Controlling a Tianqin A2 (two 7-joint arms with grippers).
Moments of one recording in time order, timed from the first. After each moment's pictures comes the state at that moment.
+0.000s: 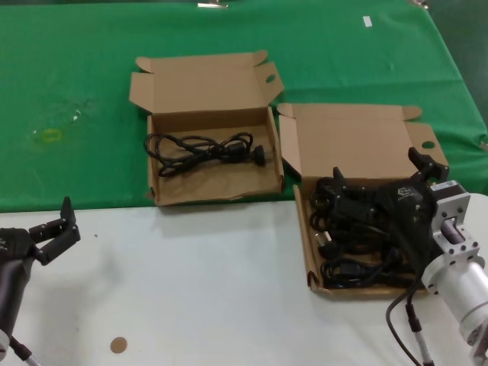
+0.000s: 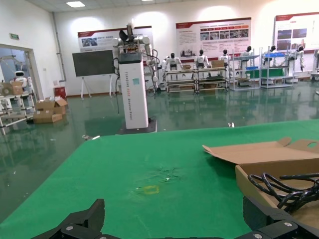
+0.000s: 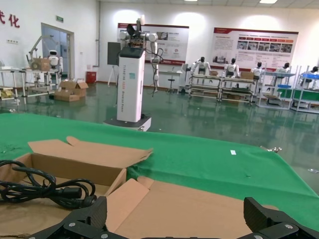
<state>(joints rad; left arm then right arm) 0.00 -0.30 1.60 -1.60 -1.80 0.00 0.00 0.04 0.30 -1.62 1.57 1.78 -0.03 -0.01</state>
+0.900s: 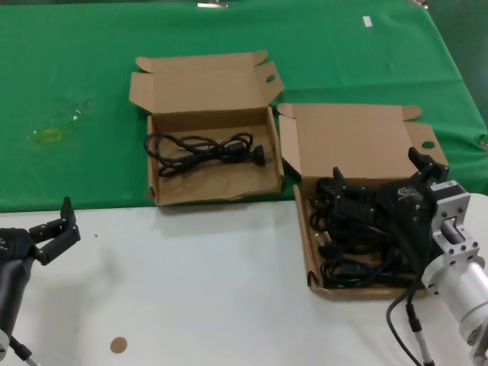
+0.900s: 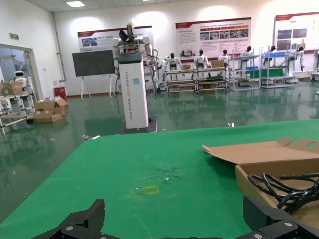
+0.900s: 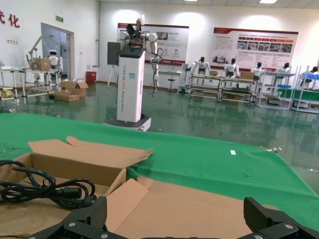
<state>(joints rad) 0.00 -0.30 1.60 -1.60 -1.80 0.00 0.00 0.04 0.30 -1.62 1.57 1.78 -0.03 -0.01</state>
